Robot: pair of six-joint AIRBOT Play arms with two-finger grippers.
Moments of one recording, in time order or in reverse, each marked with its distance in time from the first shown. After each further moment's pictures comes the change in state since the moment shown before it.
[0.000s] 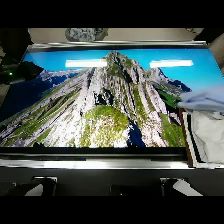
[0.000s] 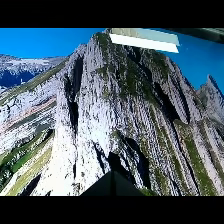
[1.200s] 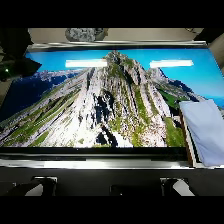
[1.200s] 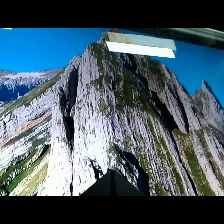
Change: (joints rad) left arm 0.000 0.000 0.055 -0.018 0.000 0.029; right arm 0.000 0.127 -0.523 -0.853 -0.065 -0.082
